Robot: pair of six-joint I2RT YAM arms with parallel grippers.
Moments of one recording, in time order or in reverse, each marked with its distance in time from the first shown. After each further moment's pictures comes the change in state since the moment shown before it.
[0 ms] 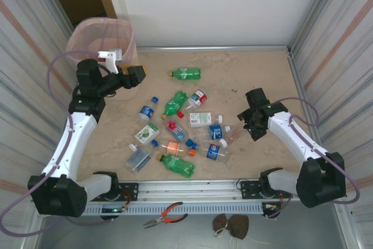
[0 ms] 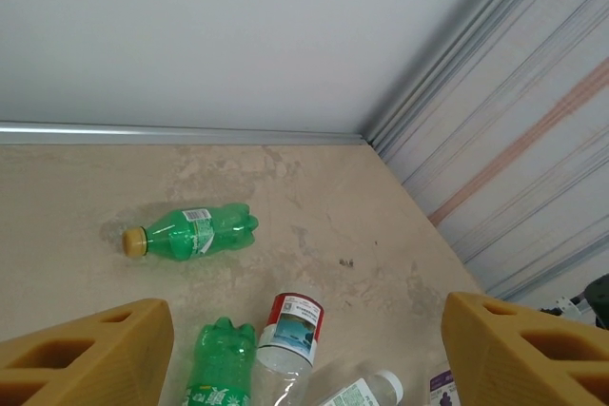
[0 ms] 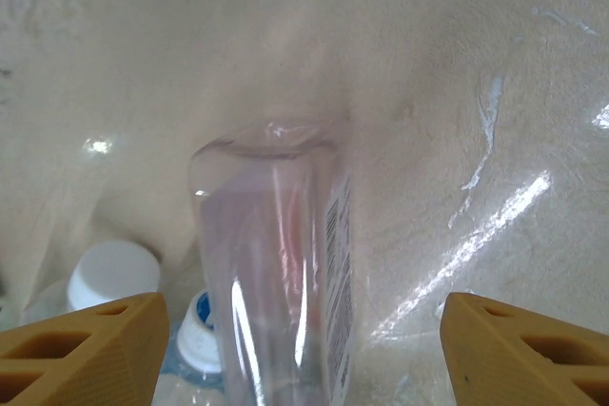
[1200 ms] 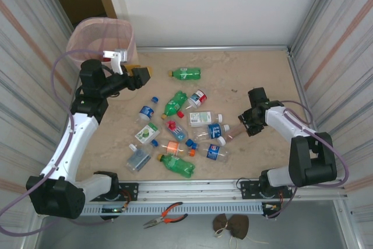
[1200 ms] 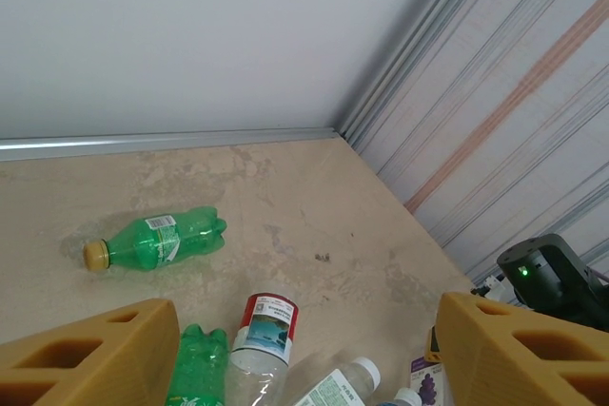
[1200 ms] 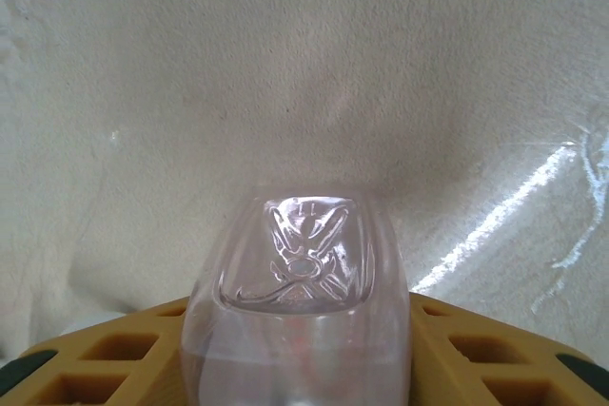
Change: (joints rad) left arm -0.049 -0.009 0.011 0.015 0.012 0.021; right arm -0.097 0.152 -0.041 0.175 -0.104 -0.015
